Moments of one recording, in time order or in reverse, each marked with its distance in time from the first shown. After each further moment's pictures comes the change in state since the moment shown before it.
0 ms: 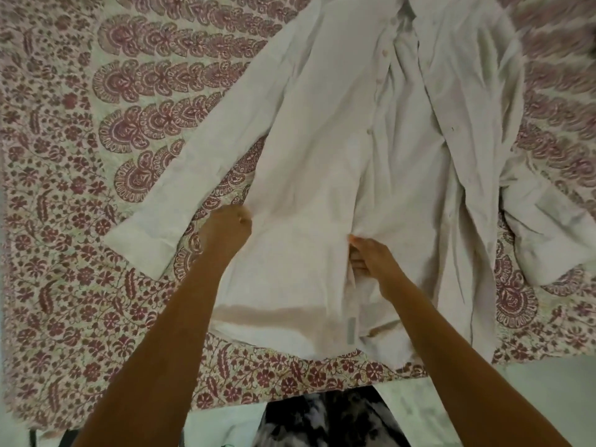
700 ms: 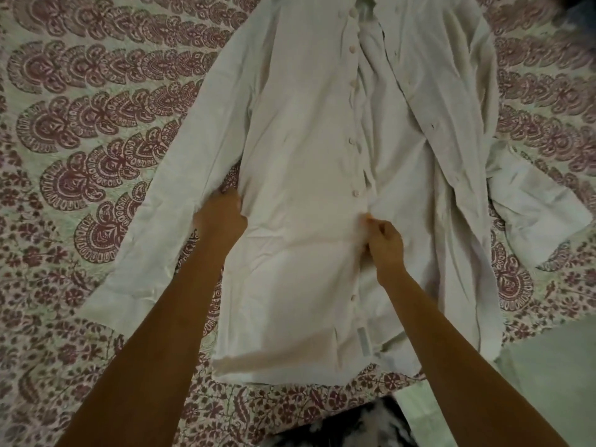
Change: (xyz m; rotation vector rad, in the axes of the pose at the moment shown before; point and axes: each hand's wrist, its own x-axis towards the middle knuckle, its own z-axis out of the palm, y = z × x) left_hand 0.079 0.049 -0.024 0.189 -0.137 0.154; right_hand 0.042 -0.027 0.000 0.150 0.505 -0.084
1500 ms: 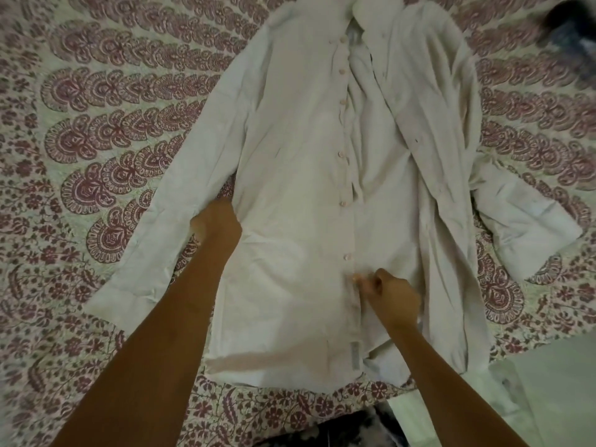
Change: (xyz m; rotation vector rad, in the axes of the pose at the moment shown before) left_hand -0.015 0.025 -0.008 0.200 0.075 -0.164; right_hand -0.025 0.052 -0.060 -0.860 -0.055 -0.405
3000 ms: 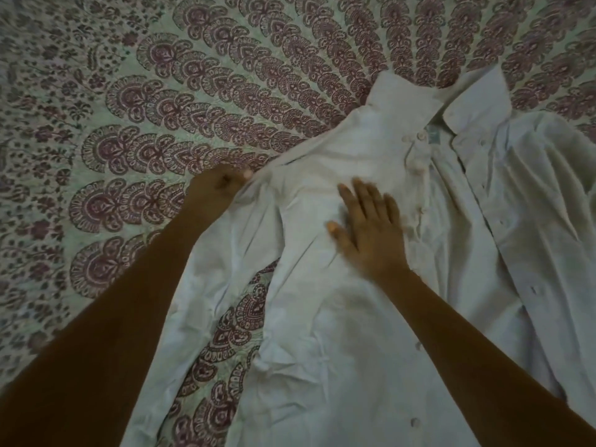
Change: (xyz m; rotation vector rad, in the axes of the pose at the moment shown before) left_hand 0.223 -0.044 -0.079 -0.648 0.150 0.158; right_hand 0.254 -0.221 -0.008 -0.225 0.279 -0.699
